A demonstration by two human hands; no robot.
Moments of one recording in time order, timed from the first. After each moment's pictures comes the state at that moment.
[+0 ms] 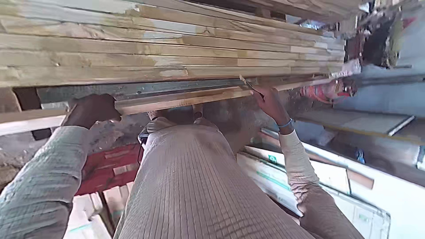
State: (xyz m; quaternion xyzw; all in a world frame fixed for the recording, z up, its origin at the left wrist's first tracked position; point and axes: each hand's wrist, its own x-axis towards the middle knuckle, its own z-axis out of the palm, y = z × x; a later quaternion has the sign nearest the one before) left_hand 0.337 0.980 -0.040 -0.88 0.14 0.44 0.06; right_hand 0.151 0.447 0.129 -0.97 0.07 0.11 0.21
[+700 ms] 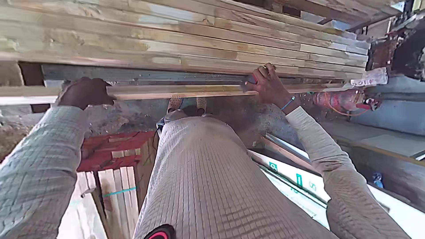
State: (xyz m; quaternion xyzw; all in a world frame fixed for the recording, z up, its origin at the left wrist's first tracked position) left_hand 0.323 0.976 -0.025 -0.91 0.09 0.41 0.06; right_hand 0.186 0.372 0.092 -0.93 -0.31 0.13 -0.11
